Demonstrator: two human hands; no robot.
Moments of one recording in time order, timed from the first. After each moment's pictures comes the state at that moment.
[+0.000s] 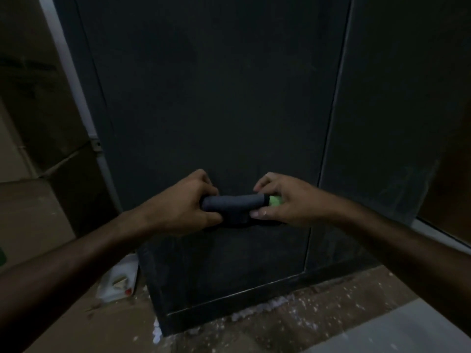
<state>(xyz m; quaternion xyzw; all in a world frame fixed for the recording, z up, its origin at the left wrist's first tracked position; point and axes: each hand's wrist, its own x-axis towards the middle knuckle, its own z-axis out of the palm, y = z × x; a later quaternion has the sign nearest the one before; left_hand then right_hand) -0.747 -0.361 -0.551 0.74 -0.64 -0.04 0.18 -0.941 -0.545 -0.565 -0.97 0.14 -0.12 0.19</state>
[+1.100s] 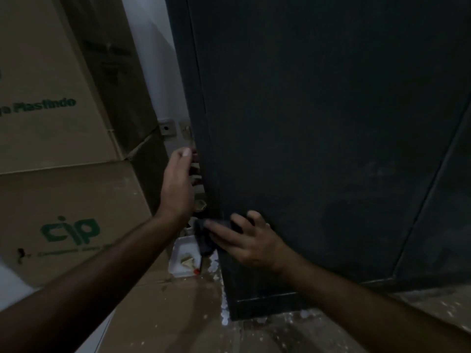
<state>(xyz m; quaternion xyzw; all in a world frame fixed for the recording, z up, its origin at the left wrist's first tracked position) -0.627 -0.301 -0.608 0.63 -0.34 -0.03 0.70 -0.733 -0.440 -0.735 -0.83 -0.15 -0.49 -0.23</state>
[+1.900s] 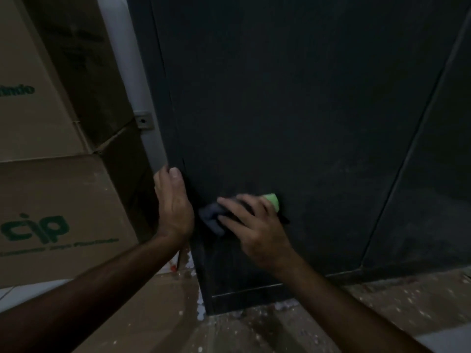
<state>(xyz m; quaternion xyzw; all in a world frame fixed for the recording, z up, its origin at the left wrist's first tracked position) -0.649 -0.332 -0.666 0.70 -0.31 0.10 0.63 -0.784 -0.466 -0.720 -0.86 -0.03 -0.50 -0.13</state>
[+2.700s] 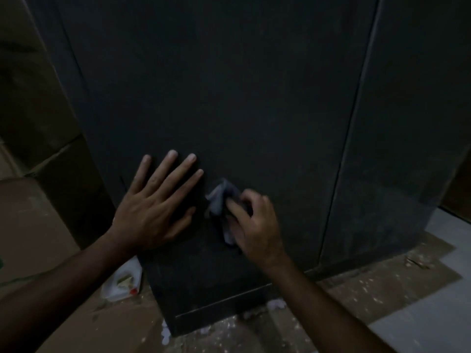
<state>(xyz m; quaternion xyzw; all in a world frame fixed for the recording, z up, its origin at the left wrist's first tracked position) -0.649 -0.355 -0.635 0.61 -0.62 0.50 0.07 -0.828 -0.523 -0.720 -0.81 0.13 -0.57 -0.04</state>
